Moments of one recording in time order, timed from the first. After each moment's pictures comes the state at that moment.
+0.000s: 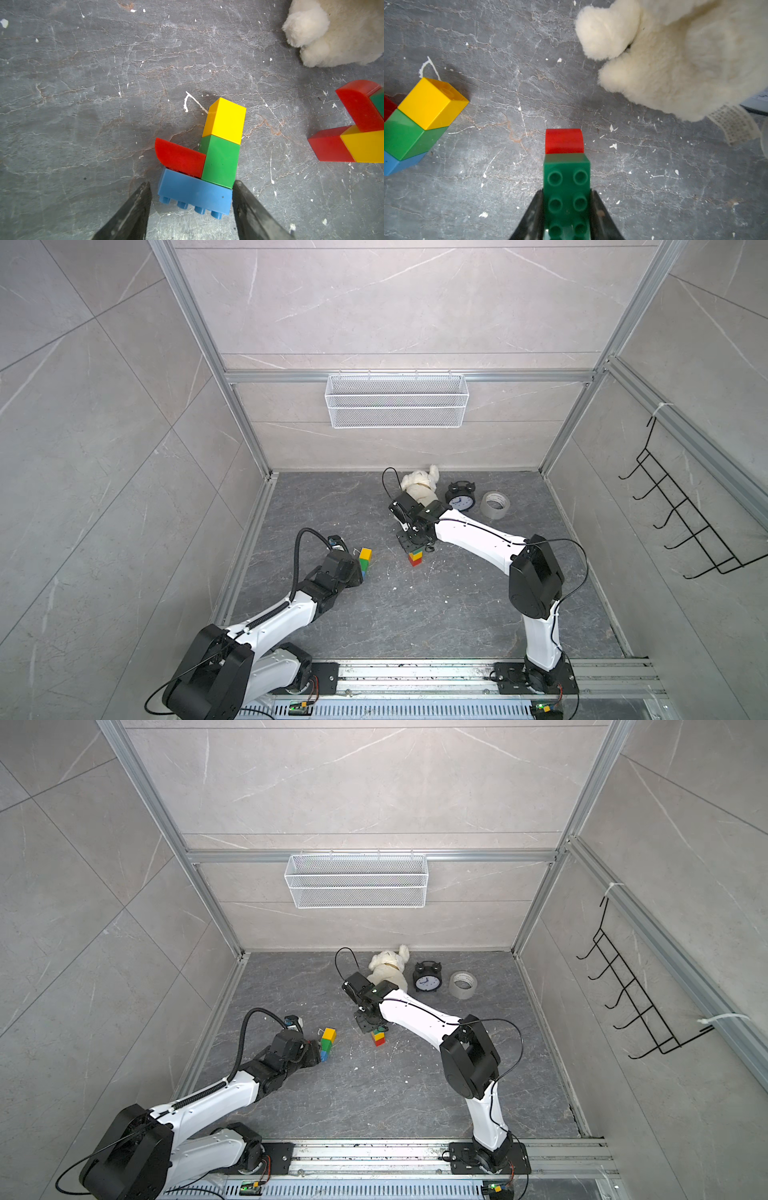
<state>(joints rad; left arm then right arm) -0.52 1.15 0.44 -0.08 -0.20 -0.54 0.78 2.03 1.72 -0.92 0.20 0.21</state>
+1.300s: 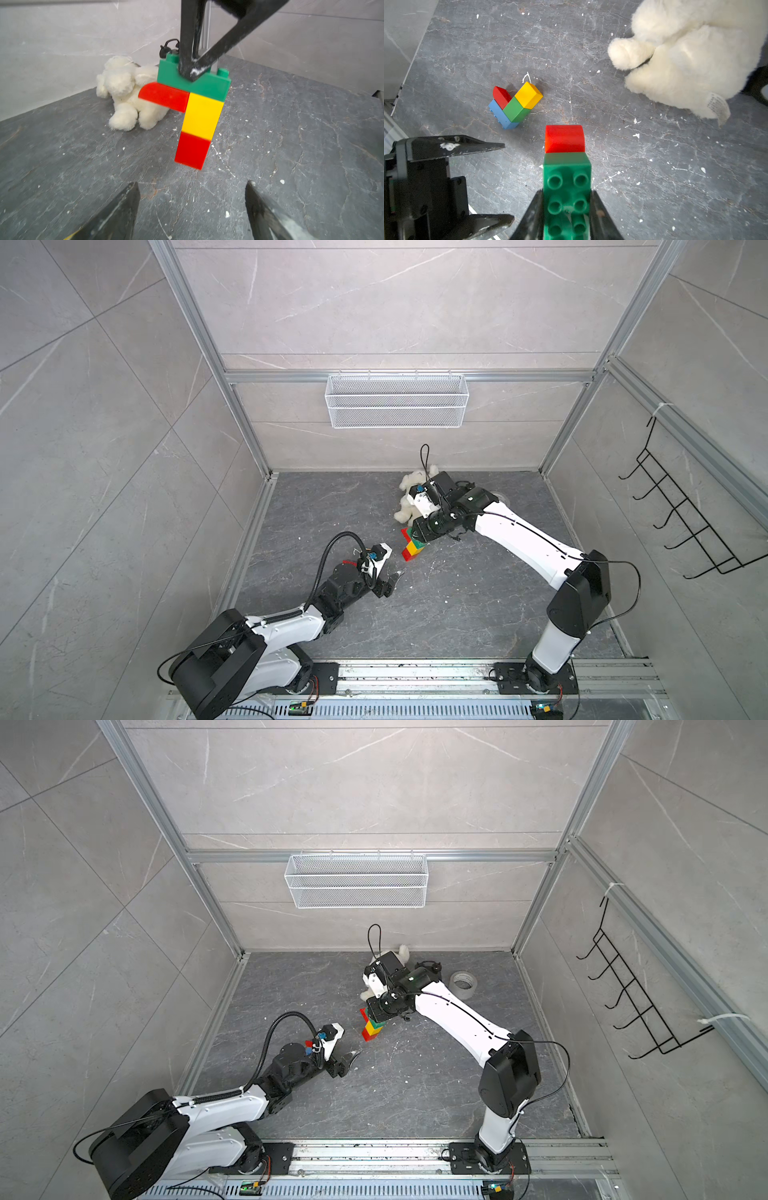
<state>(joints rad) -0.73 1.23 0.28 0.76 0.16 0.05 0.66 1.76 1.64 -0.93 -0.20 0.15</state>
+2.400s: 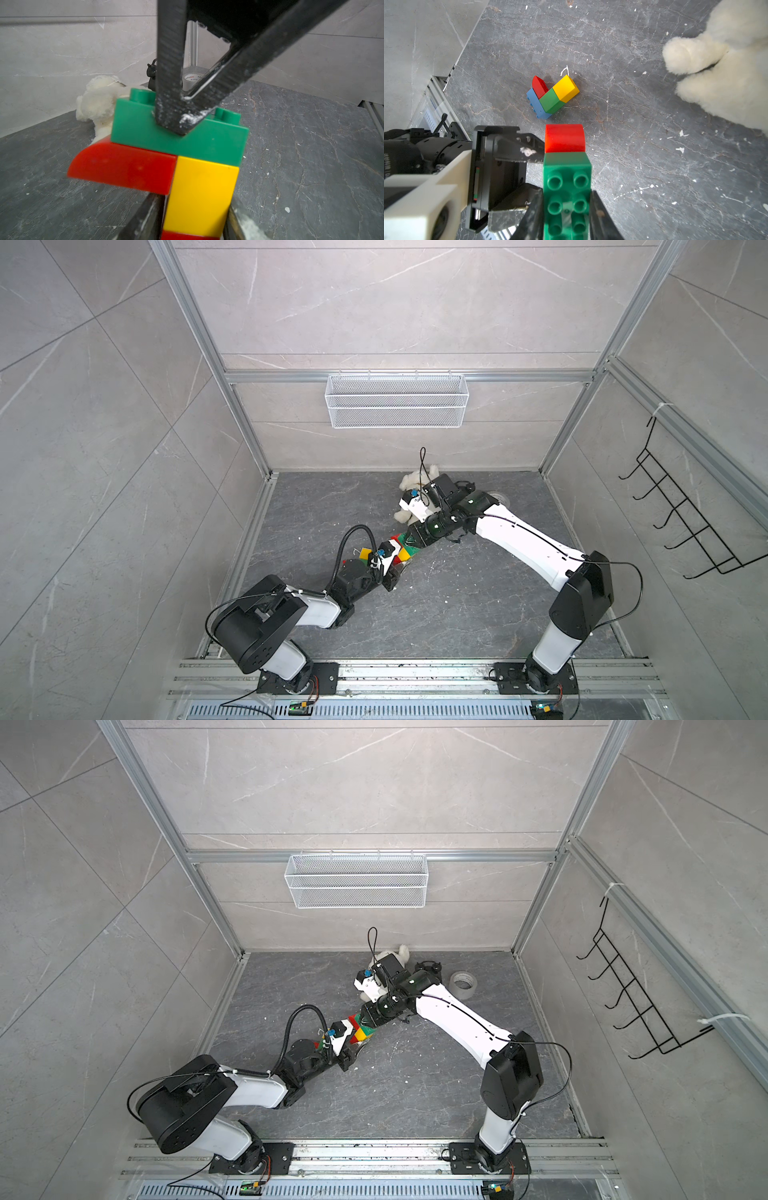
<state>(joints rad) -0.73 1.51 0.33 1.07 0.20 0.04 0.66 1.75 1.61 -0.89 -0.37 0.08</state>
